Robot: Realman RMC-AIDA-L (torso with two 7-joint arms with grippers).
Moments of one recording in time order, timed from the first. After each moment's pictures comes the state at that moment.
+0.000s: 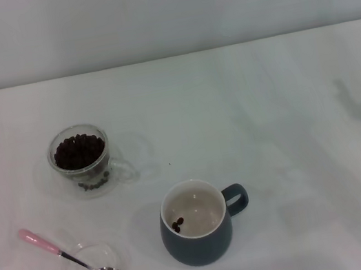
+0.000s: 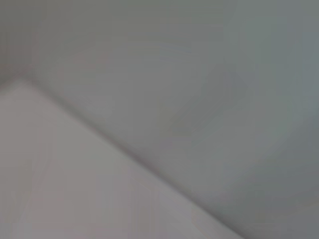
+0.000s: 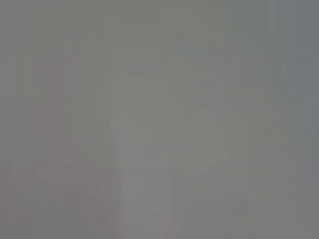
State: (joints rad) left arm -0.15 -2.00 0.50 0.41 -1.69 -1.29 1.73; right arm 0.36 2.01 0.27 0.24 -1.68 -1.57 0.23
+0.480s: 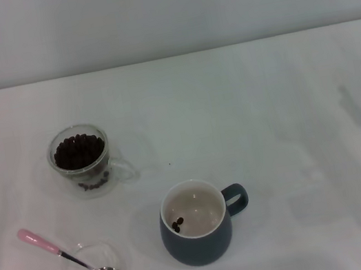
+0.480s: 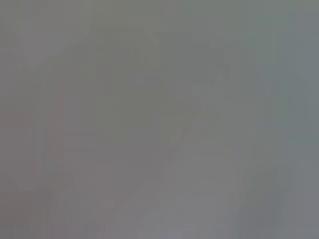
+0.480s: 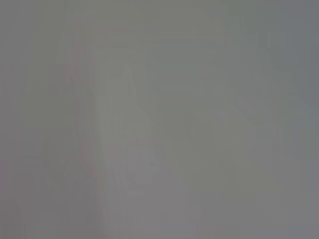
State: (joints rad) left arm -0.26 -2.07 0.30 0.29 -1.94 -1.27 2.55; right arm 0.34 2.01 0.27 0.23 -1.68 -1.42 0.22
